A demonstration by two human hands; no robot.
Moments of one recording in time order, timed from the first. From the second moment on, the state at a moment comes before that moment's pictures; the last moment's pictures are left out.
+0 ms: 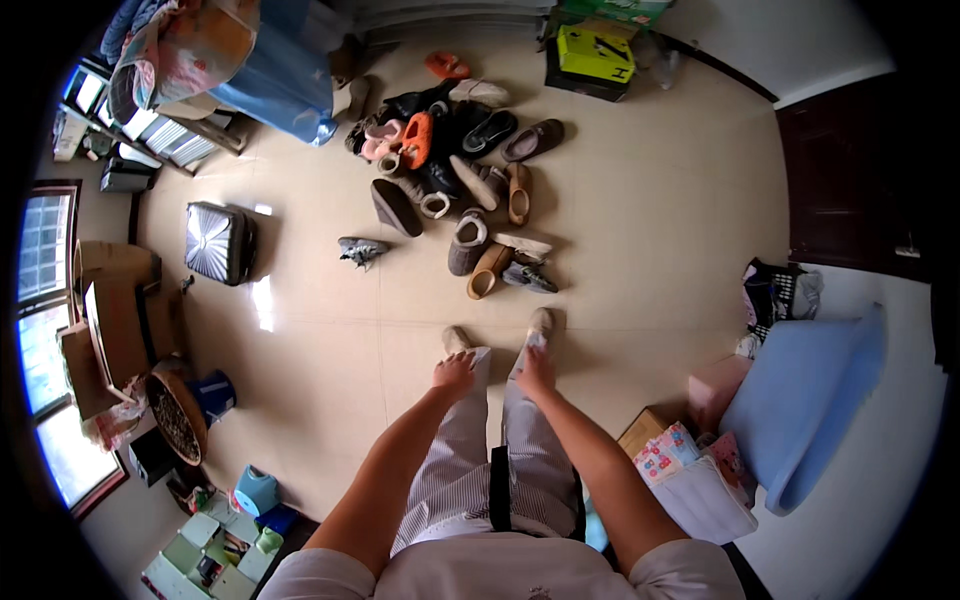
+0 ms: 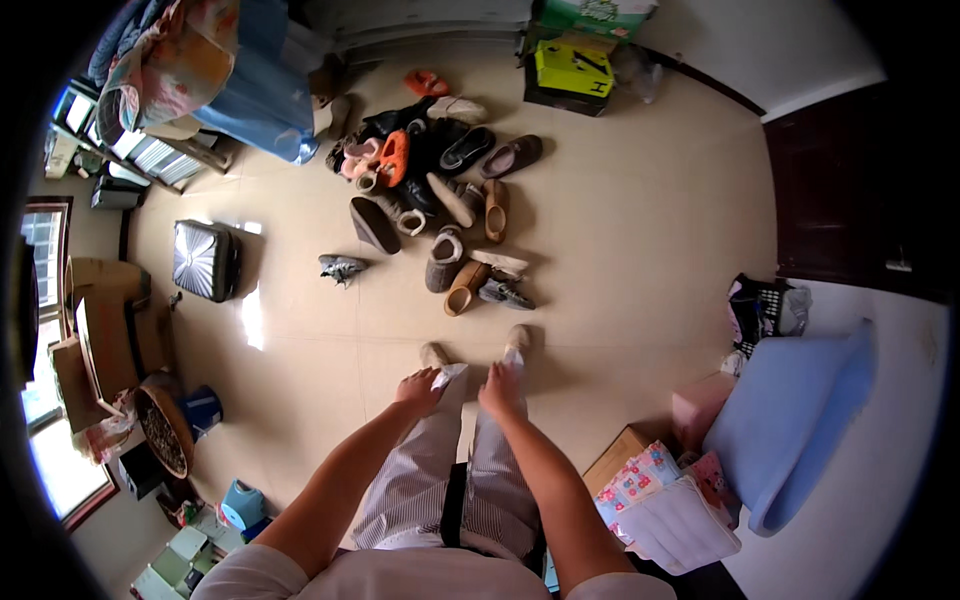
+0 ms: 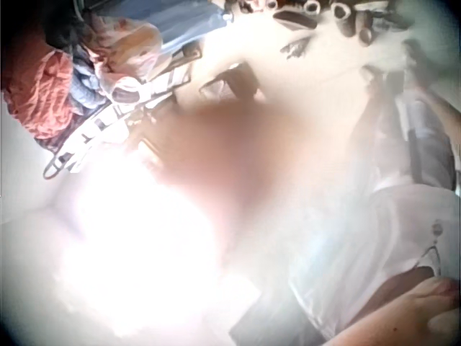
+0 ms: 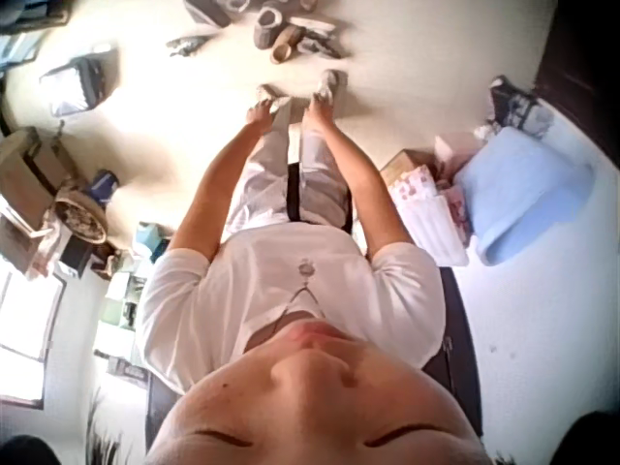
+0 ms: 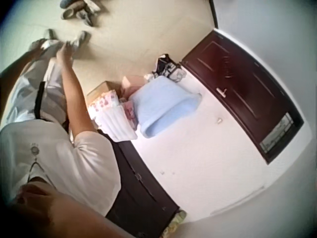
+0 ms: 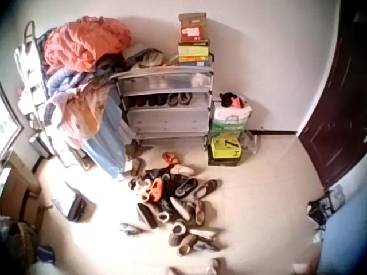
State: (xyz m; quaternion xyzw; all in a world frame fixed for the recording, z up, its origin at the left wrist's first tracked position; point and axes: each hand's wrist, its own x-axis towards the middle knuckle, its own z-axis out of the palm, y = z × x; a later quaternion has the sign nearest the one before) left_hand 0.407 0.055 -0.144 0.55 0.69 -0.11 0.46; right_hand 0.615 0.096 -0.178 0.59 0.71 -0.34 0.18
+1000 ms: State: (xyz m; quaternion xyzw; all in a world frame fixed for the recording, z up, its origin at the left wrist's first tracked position) left_hand 0.358 0.147 -0.575 0.66 0.56 -0.21 0.45; right_hand 0.532 0.199 -0.601 0.50 0.68 -0.43 0.31
